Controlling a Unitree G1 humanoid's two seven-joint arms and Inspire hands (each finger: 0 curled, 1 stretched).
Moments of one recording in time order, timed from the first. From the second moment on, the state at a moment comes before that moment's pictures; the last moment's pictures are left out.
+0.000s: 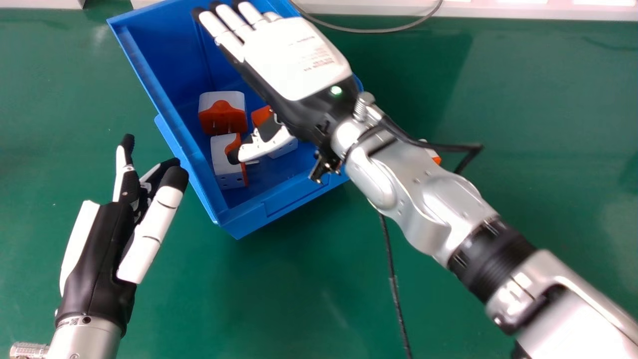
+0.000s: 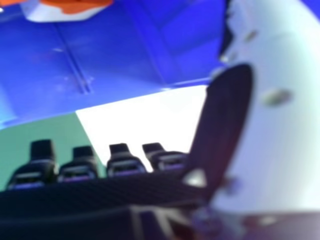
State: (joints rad) left arm 0.38 0.18 0.18 -0.41 0.03 0.04 -0.15; right arm -0.80 -0.13 0.61 0.55 -0.90 -0.07 -0.18
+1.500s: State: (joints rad) left arm 0.53 0.11 0.22 -0.38 0.04 -0.21 -0.07; right arm -0.10 -0.52 0.20 -0.11 -0.98 -0.01 0.07
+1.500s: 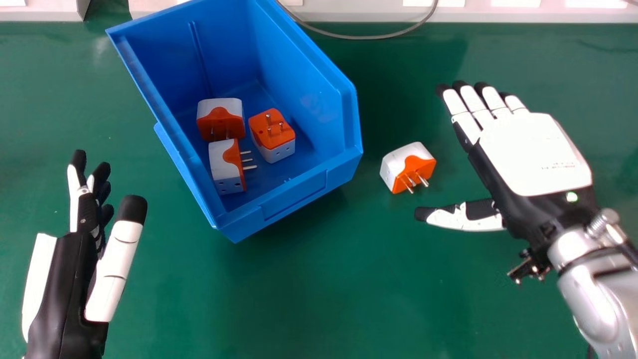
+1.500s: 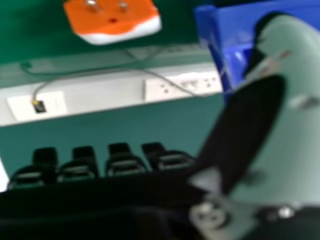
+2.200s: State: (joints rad) left arm 0.59 0.09 0.20 -0.44 0.04 -0.18 -0.06; right arm -0.56 -0.67 0.47 0.46 -1.10 -0.30 0.08
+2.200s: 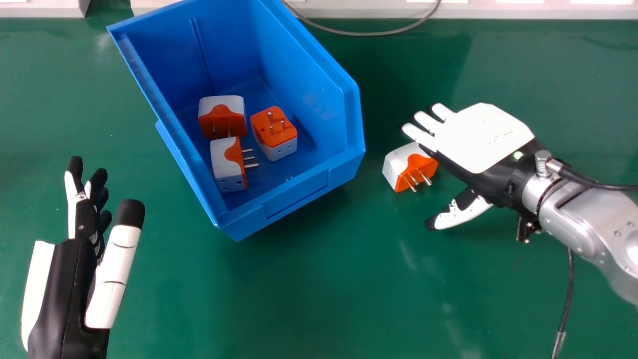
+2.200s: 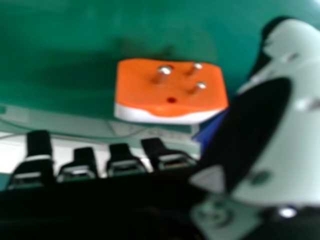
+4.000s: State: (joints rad) left arm 0.70 0.09 0.19 -0.54 0.07 -0.17 -0.06; right arm -0.90 -0.47 0.70 1.03 -1.11 -0.36 -0.11
